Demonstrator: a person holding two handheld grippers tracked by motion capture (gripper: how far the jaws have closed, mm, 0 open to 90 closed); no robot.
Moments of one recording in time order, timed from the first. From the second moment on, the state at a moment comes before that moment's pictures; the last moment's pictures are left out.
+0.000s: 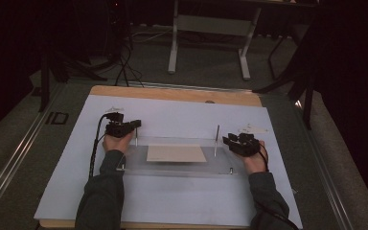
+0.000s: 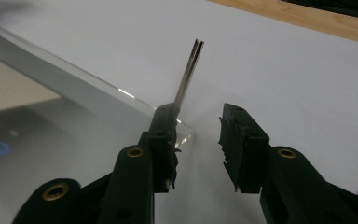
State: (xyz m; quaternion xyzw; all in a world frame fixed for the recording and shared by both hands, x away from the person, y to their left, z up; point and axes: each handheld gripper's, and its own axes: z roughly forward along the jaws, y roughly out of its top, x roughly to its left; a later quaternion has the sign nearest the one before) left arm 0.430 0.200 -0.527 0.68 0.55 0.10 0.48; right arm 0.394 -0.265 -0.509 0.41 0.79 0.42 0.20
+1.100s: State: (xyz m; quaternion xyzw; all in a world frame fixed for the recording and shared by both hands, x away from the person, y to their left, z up) left arm 0.435 0.200 -0.525 0.67 0.56 0.08 0.47; right arm 0.380 -0.261 -0.529 0.34 0.83 0.41 0.18
